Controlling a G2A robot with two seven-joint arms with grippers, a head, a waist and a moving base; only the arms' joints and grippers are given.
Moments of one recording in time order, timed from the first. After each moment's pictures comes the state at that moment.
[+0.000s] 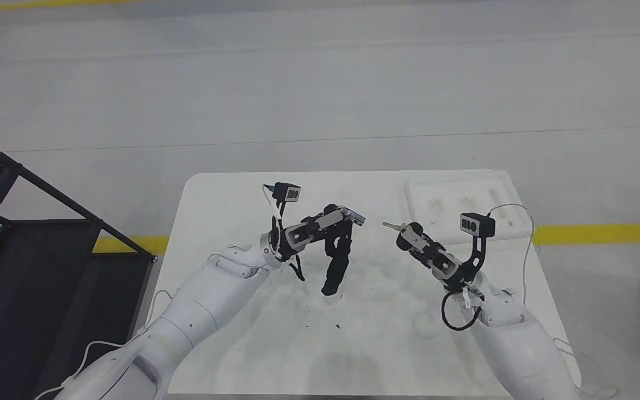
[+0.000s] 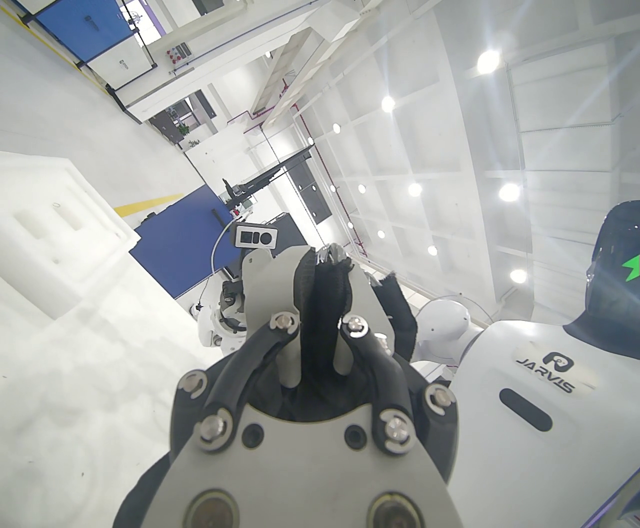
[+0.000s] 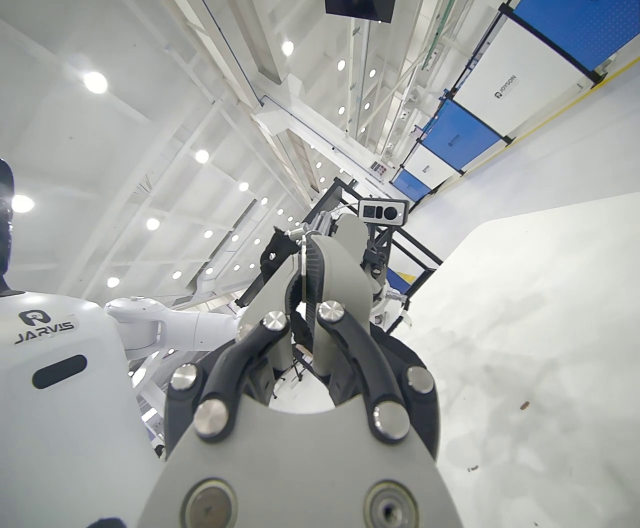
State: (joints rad) left arm 0.79 -1.16 -0.60 -1.02 -0.87 -1.01 -0.81; right arm -1.25 -1.20 1.22 -1.27 0.50 -1.01 0.78
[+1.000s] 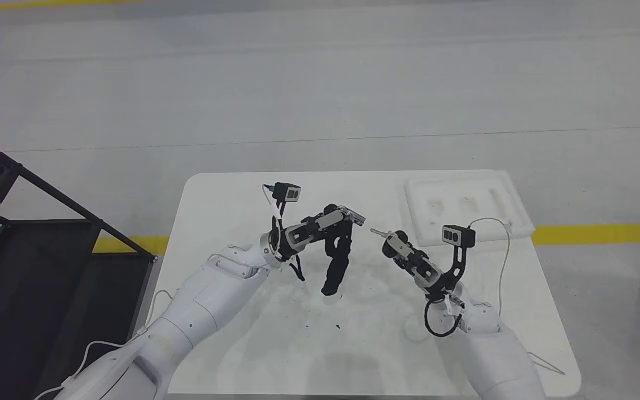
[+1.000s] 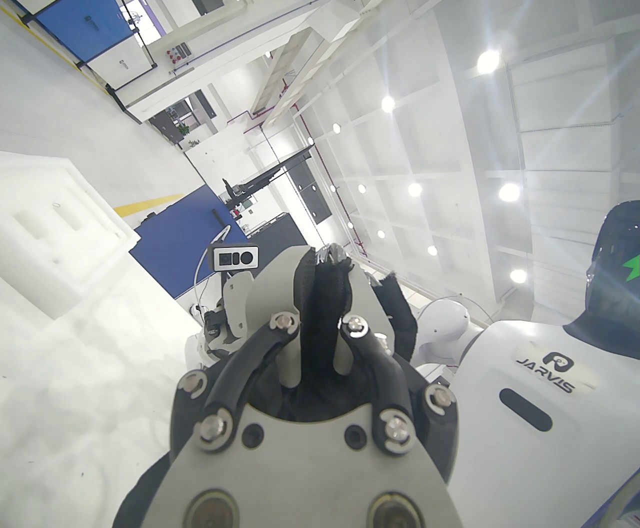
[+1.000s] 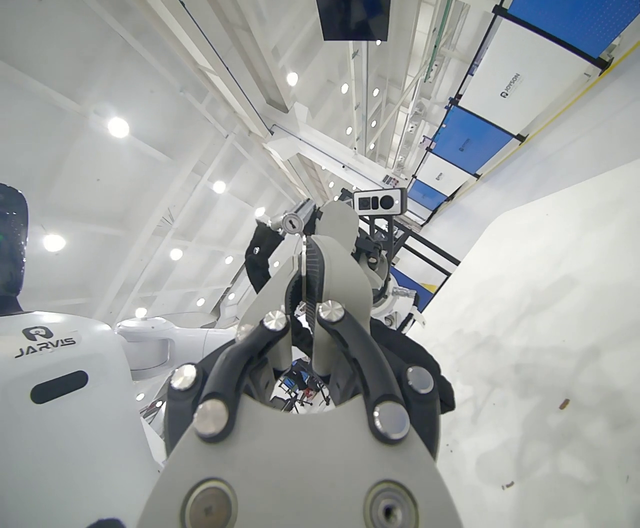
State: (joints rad) left arm 0.79 -1.16 -0.60 -1.02 -0.87 -1.01 -0.81; right arm -1.30 -1.34 1.26 -1.21 0.47 -1.01 0.81
